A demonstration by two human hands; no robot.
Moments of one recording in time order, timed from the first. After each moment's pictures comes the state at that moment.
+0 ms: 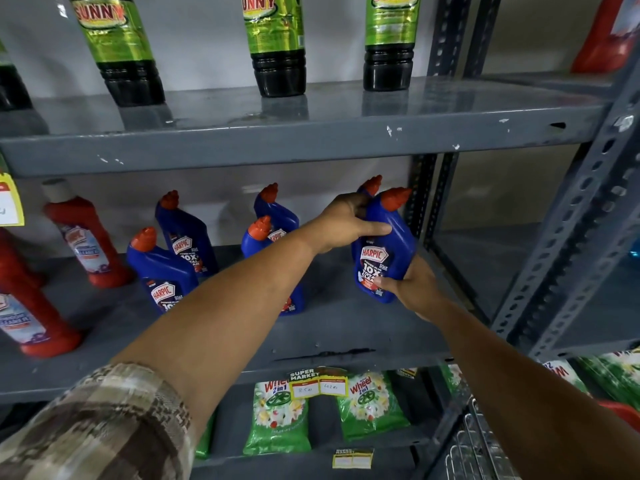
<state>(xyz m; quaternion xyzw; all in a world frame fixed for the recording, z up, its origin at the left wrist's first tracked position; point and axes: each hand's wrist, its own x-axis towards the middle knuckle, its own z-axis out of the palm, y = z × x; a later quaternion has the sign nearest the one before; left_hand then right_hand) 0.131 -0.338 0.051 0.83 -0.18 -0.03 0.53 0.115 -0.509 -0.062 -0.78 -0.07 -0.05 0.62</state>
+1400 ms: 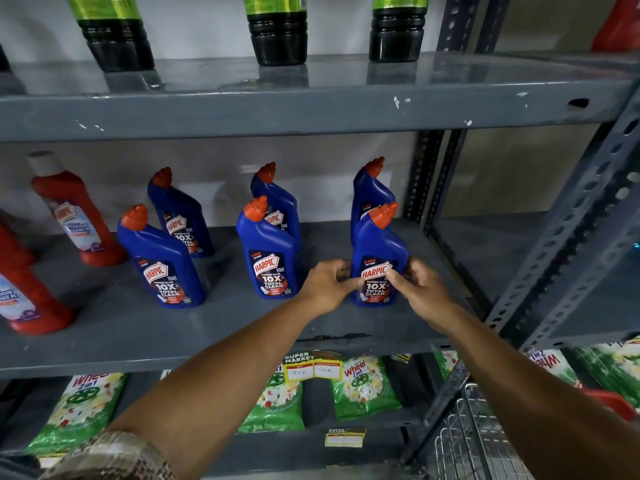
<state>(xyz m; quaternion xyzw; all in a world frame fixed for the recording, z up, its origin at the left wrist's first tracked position) 0.085 -0.330 -0.078 0.84 -0.05 -0.02 0.54 0.104 -0.538 -0.099 -0.78 -0.09 0.03 0.62</state>
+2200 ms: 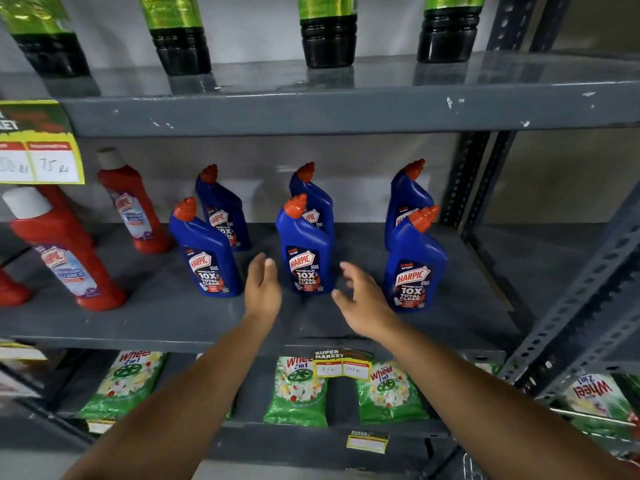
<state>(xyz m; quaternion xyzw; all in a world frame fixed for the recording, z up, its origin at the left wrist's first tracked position) 0.036 -0.212 -0.091 0.72 0.22 0.22 0.62 0.063 -0.399 -0.090 -0.86 -0.18 0.06 0.48</state>
